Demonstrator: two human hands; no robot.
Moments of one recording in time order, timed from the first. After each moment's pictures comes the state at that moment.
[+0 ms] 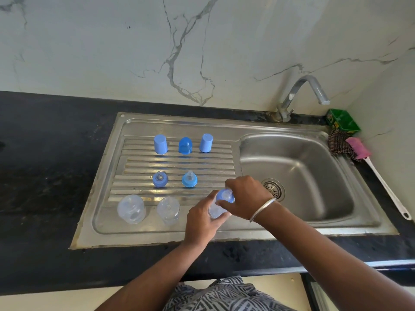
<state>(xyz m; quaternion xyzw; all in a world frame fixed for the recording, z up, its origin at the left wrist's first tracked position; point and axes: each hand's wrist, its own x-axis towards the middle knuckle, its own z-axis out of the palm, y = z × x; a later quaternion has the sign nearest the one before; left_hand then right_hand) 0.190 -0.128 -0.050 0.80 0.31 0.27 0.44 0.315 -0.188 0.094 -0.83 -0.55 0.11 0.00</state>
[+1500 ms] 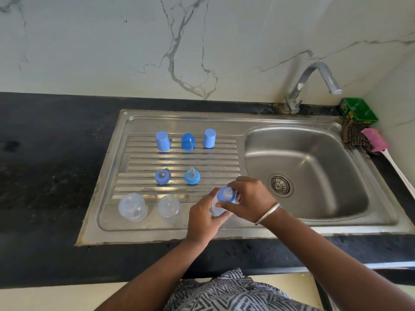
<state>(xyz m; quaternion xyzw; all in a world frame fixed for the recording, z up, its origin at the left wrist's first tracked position) 0.191 -0.127 -0.043 0.79 0.28 0.26 0.48 0.333 -0.203 0.050 -0.79 -0.56 0.09 0.21</state>
